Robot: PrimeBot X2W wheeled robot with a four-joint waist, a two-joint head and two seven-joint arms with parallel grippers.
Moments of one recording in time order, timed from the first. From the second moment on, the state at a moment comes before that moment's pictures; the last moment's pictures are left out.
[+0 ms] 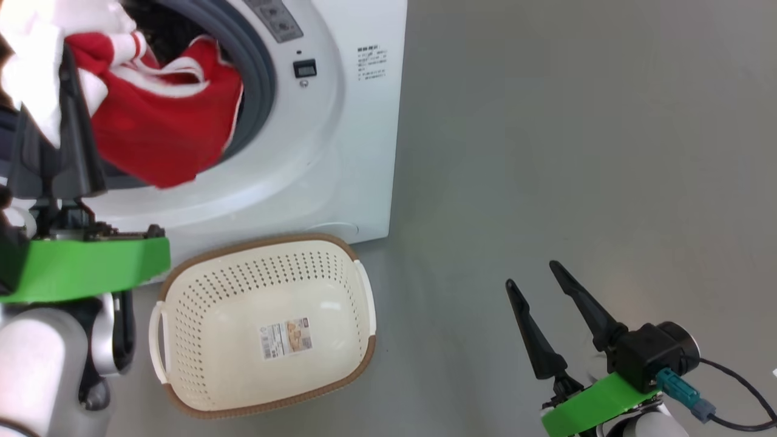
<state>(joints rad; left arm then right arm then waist) -0.55 0.37 -0.18 -0.13 -0.31 0.32 -0.13 -0.09 -0.06 0.19 0.14 0.22 0.13 -0.26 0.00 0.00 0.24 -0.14</state>
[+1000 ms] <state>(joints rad) -0.18 0.24 -0.25 -0.01 -0.37 0.36 -0.23 -0.03 -0.05 0.17 0.12 0.18 0.13 -0.26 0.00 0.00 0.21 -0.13</state>
